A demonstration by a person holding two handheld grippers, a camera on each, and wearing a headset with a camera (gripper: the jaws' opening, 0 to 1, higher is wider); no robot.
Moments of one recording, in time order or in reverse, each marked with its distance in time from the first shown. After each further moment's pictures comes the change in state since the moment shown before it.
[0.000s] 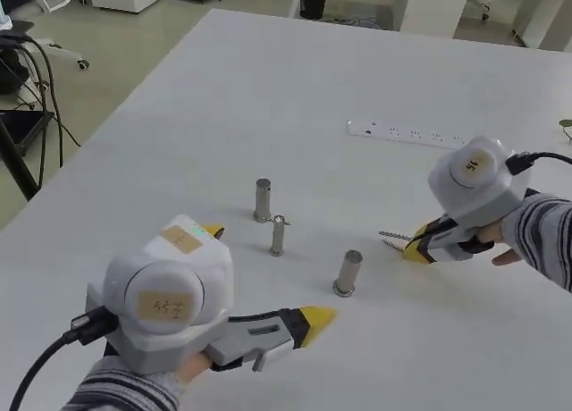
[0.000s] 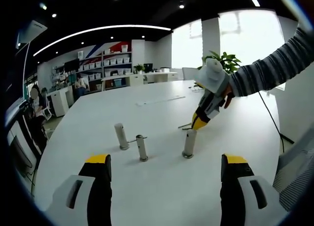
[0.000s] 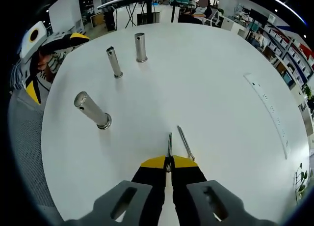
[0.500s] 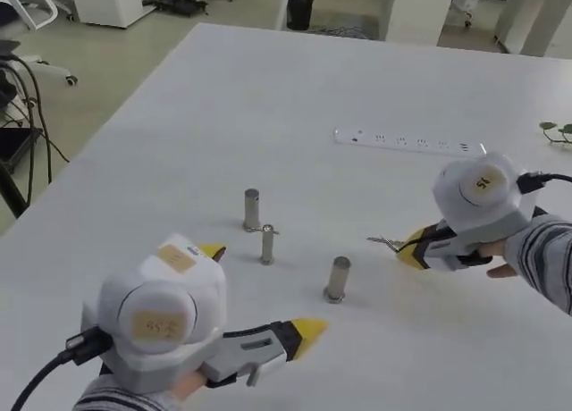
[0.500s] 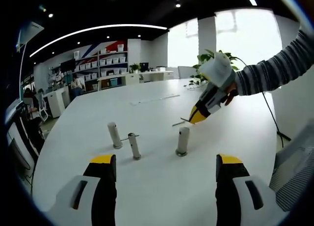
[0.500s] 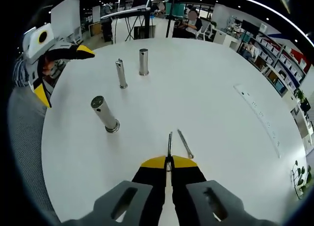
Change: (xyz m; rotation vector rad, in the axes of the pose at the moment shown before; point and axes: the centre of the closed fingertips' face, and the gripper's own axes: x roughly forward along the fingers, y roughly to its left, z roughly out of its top) left arm 0.002 -0.015 -0.004 0.018 0.013 -0.038; right arm -0.025 0.007 0.007 -0.007 -0.137 -0.072
